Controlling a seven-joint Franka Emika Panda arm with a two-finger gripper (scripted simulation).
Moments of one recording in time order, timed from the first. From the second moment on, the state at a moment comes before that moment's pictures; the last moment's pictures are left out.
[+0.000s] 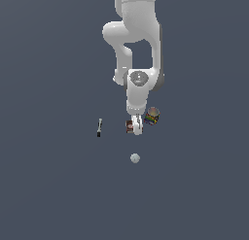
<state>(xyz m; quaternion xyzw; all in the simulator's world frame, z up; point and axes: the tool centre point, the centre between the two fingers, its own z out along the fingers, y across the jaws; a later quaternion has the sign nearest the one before) -0.091 0.053 0.049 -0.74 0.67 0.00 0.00</state>
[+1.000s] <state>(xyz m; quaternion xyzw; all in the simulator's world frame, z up) -0.091 0.053 0.017 -0.74 0.67 0.00 0.00</state>
